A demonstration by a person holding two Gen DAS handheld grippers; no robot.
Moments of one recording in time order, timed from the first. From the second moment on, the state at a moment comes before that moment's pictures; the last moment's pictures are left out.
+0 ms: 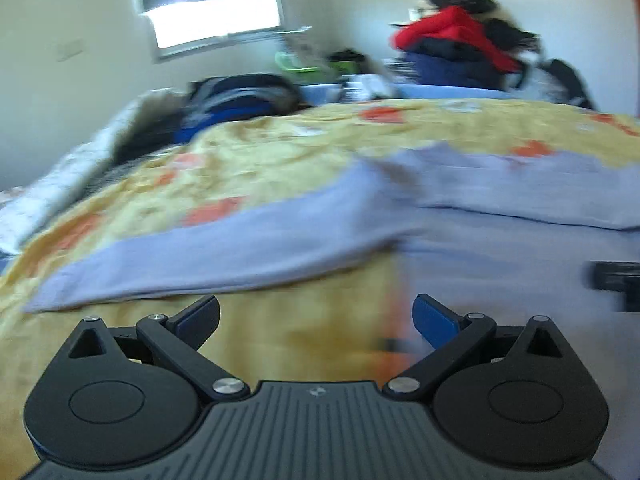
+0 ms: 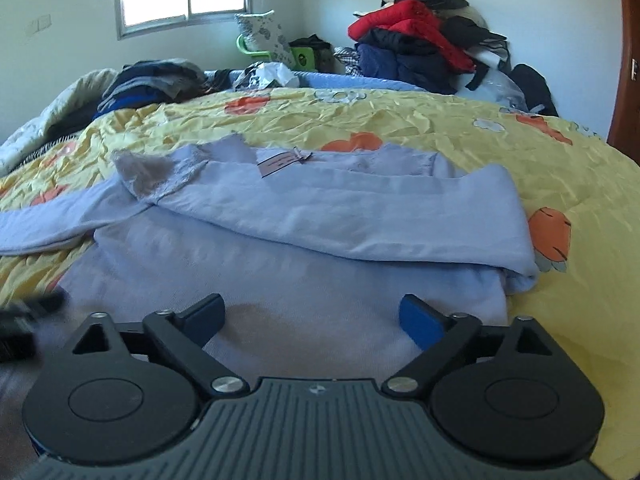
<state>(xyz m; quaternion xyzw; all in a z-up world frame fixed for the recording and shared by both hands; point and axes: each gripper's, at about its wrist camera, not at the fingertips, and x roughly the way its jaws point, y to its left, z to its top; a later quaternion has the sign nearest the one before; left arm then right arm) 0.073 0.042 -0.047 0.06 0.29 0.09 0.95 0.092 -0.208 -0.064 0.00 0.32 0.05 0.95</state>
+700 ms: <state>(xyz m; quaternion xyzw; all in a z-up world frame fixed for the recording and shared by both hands) 0.081 0.318 -0.073 -0.51 0.16 0.10 0.84 0.090 -0.215 -0.063 0.03 0.32 0.04 0.95</state>
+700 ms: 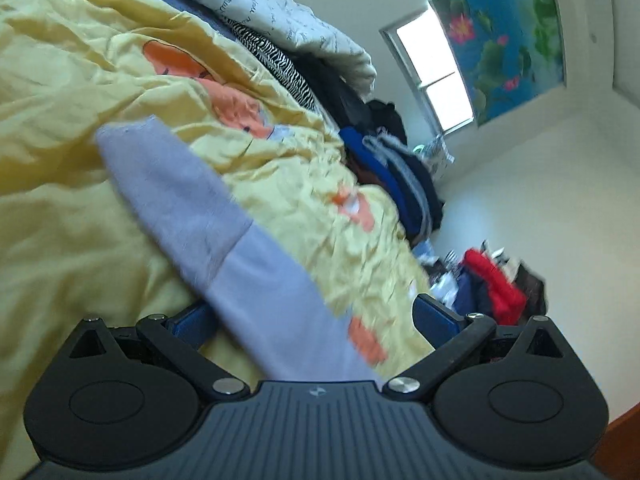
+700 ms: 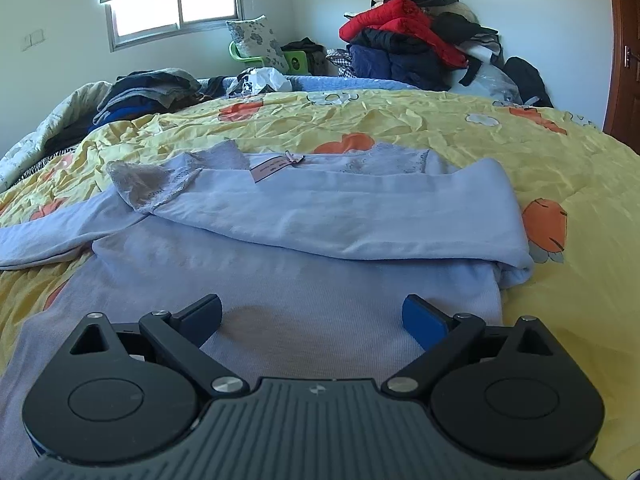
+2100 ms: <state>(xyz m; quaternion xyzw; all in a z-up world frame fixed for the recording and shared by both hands) 0.189 0.051 0.024 -0.08 0.18 0.01 0.98 0.048 -0.243 -0.041 0.03 0.30 0.03 0.95</state>
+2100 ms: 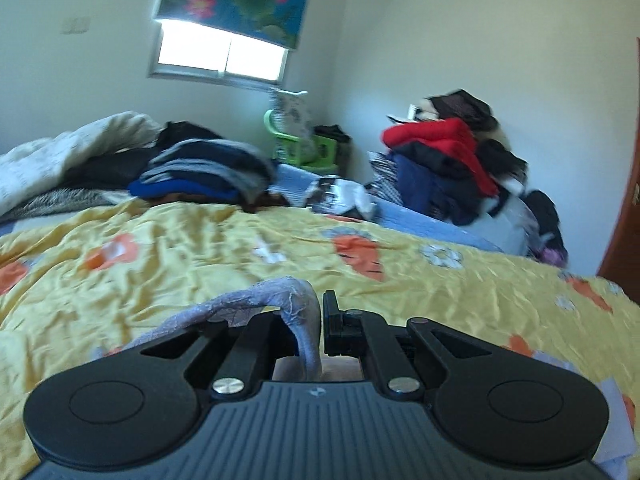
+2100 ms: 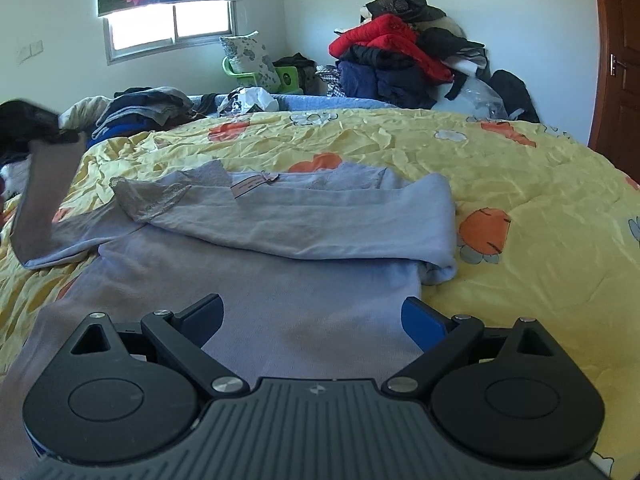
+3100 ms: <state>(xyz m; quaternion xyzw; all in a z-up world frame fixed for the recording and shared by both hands) 0.198 -0.140 0.024 0.01 0.20 -0.14 0.97 0.029 -0.282 -0.062 0.09 0.30 0.02 0.95</state>
